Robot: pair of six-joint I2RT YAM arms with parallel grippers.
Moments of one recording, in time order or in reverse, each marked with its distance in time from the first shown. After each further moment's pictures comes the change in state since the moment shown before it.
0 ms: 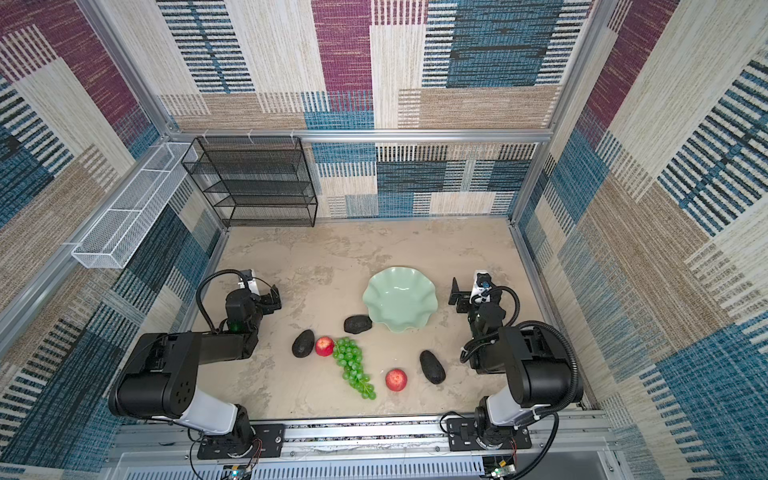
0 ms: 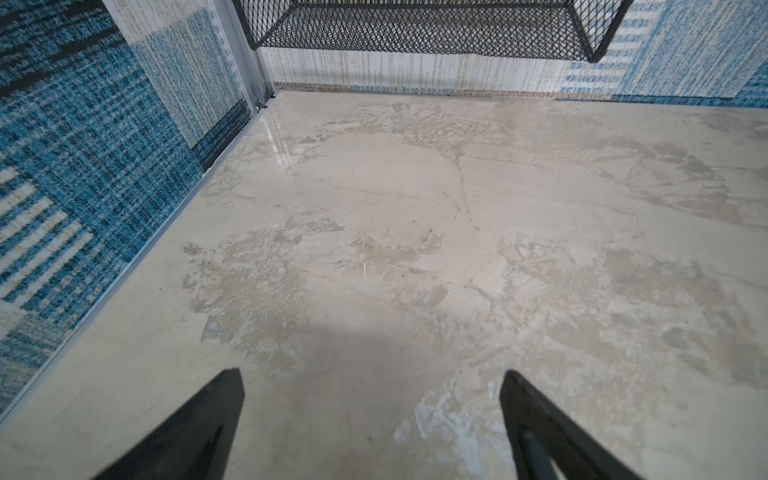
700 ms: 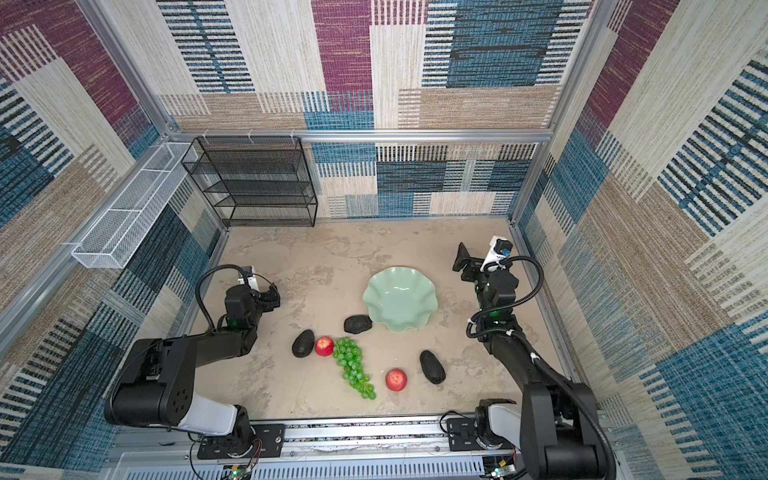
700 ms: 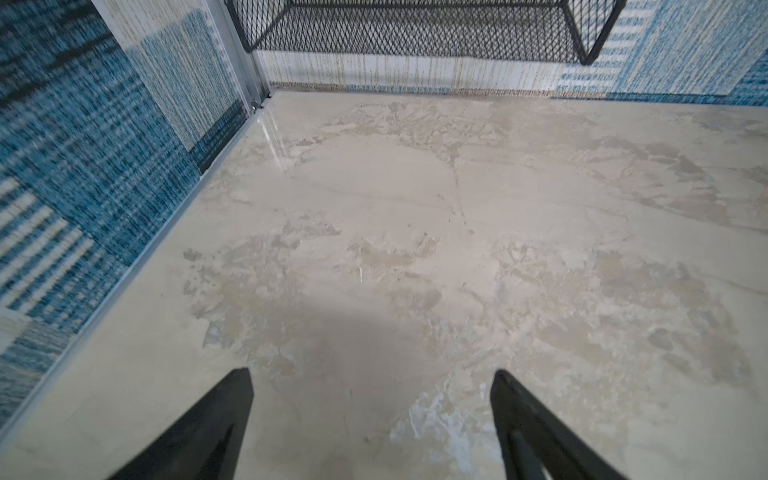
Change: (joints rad) left arm -0.029 -0.113 0.133 -0.265 -0.011 -0.003; right arm 0.000 -0.425 0.314 -0.695 -0.090 0.258
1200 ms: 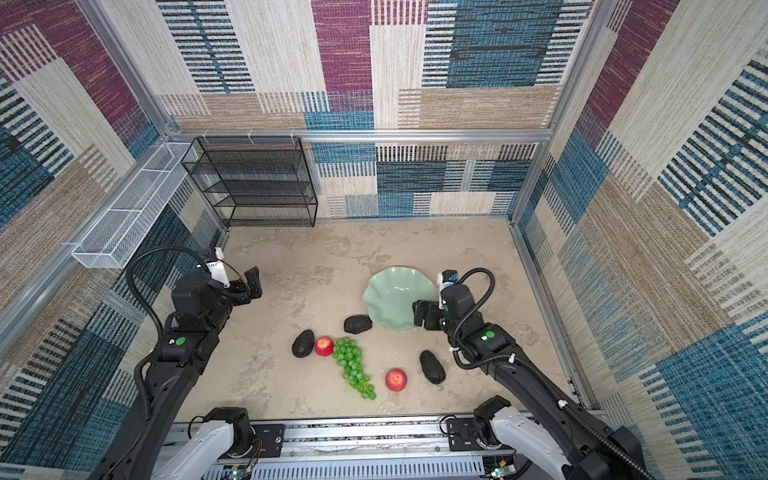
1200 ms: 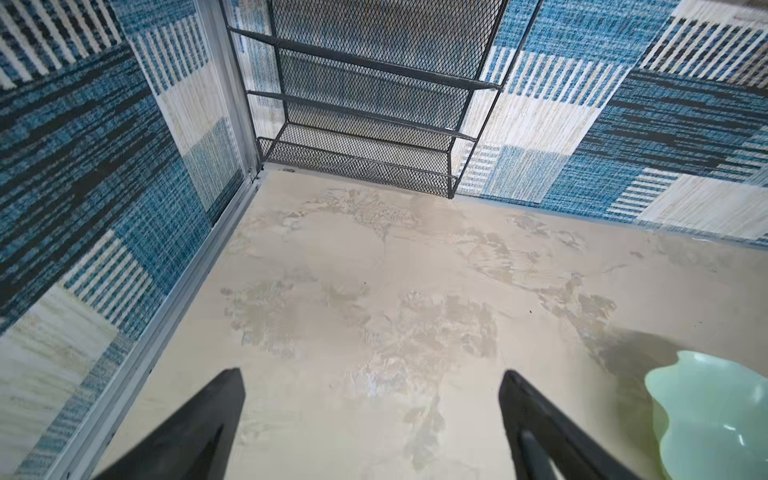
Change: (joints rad) left arm -0.010 -0.612 0.237 -0.793 0.105 -0.139; right arm 0.576 -0.182 0.146 -1.049 0.152 0.262
